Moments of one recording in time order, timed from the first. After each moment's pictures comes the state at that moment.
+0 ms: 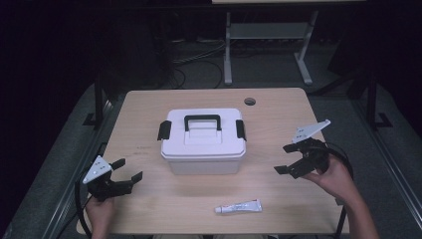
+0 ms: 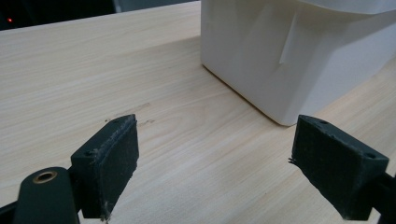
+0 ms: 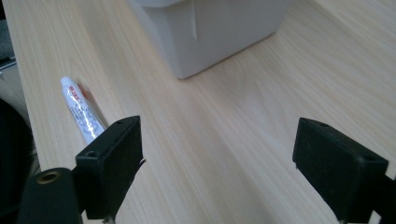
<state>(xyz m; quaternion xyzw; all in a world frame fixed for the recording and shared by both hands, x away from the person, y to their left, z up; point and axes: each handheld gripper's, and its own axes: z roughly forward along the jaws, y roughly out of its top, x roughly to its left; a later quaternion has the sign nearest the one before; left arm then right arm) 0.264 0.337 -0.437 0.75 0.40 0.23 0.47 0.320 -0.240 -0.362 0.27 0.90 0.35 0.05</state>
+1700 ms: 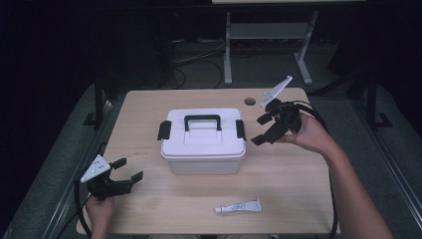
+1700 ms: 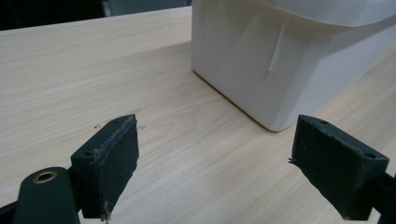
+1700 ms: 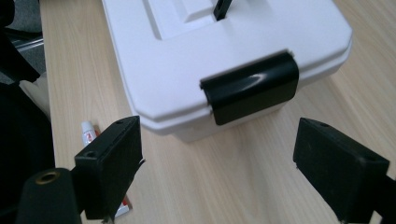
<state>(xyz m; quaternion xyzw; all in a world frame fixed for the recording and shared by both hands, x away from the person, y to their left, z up) 0.267 0.337 -0.436 0.75 0.39 0.22 0.49 0.397 -0.169 -0.297 0.18 0.93 0.31 0.01</state>
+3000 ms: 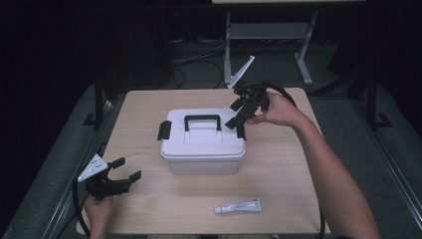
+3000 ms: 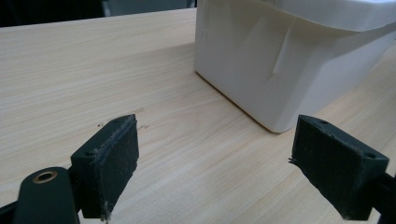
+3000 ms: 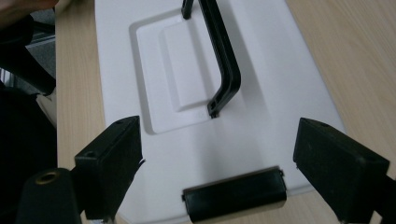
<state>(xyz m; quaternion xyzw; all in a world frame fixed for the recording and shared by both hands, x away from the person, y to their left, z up) 0.269 0.343 -0.437 0.74 0.39 0.21 0.50 0.449 -0.097 -0.276 0.14 0.94 0.29 -0.03</state>
